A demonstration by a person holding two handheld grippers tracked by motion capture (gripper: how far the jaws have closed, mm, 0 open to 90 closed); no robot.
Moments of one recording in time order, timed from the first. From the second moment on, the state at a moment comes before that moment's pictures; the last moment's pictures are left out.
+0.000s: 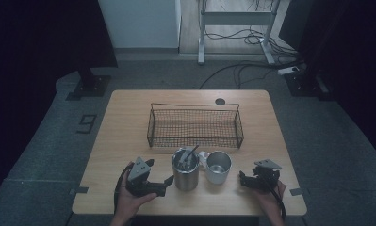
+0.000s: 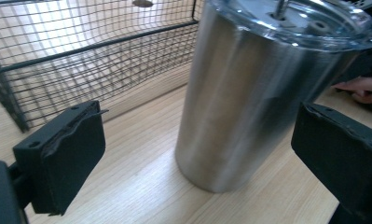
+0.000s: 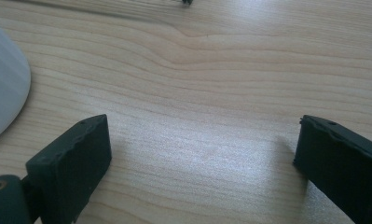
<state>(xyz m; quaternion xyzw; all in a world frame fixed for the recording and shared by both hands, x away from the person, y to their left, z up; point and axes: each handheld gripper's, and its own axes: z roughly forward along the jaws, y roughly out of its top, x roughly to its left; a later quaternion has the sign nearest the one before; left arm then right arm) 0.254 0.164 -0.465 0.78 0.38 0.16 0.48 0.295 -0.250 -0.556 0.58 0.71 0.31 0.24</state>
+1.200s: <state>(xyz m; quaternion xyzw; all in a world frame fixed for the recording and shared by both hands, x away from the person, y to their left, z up) 0.267 0.116 -0.474 0.80 0.34 0.14 0.47 0.294 -0.251 -0.556 0.59 0.71 0.31 0.25</state>
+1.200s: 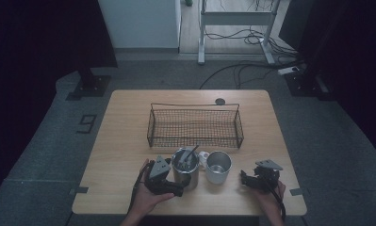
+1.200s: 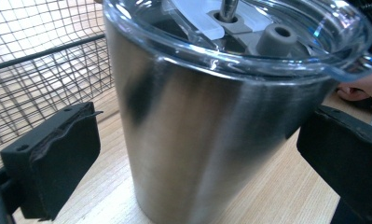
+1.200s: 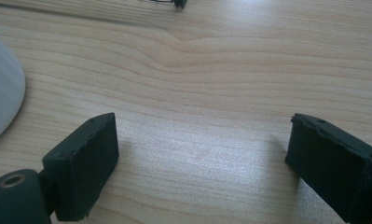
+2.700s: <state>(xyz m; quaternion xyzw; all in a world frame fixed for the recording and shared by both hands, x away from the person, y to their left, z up) 0.290 0.088 -0.490 0.80 0.32 0.16 0.48 0.293 -0.251 -0.555 0.59 0.70 0.31 0.25</state>
